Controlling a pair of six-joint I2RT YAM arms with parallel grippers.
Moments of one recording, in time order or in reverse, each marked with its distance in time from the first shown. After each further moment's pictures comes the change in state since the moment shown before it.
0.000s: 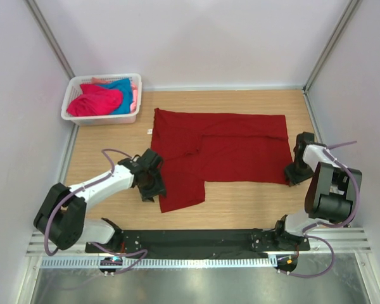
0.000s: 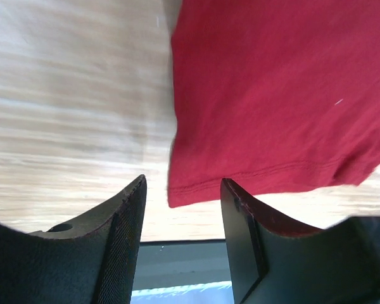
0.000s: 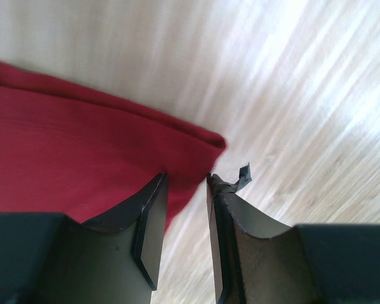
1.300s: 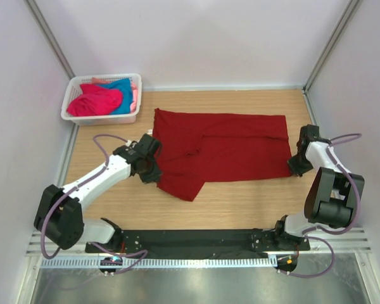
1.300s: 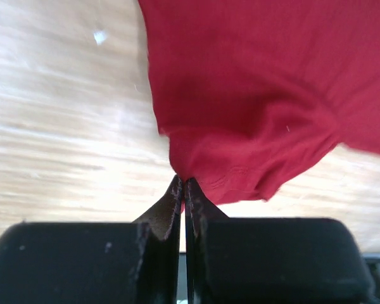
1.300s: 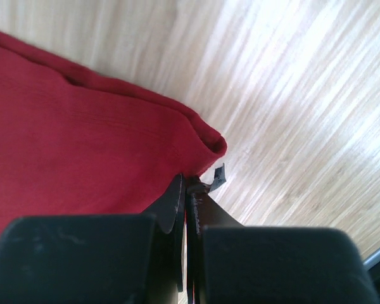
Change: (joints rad) left arm 0.010 -0.005 0.159 -0.069 -0.109 -0.010; right arm 0.001 -0.047 0.034 0.004 0.002 -0.045
